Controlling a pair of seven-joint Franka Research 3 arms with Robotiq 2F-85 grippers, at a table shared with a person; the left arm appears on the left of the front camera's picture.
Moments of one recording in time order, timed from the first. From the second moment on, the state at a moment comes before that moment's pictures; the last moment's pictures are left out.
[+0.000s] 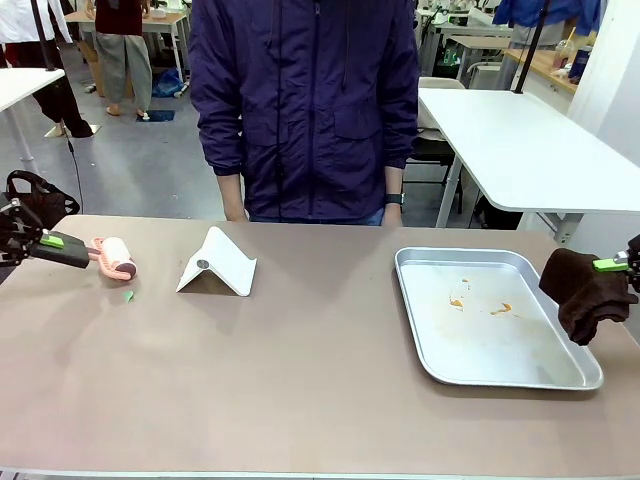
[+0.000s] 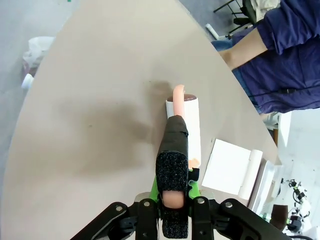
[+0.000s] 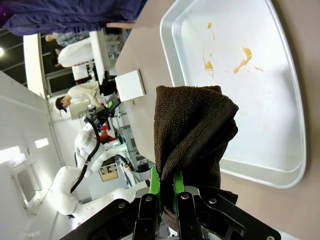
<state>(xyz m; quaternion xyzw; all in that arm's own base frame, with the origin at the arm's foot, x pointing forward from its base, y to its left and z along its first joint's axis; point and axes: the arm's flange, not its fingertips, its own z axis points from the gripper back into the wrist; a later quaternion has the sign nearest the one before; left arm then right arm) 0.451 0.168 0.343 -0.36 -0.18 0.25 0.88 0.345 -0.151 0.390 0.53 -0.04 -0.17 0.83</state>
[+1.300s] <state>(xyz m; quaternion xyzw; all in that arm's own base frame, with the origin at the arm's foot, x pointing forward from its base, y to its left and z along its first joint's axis) 0.284 0.227 0.423 -0.46 -0.15 0.08 0.87 0.345 -0.151 0.390 0.53 -0.04 -0.17 0.83</state>
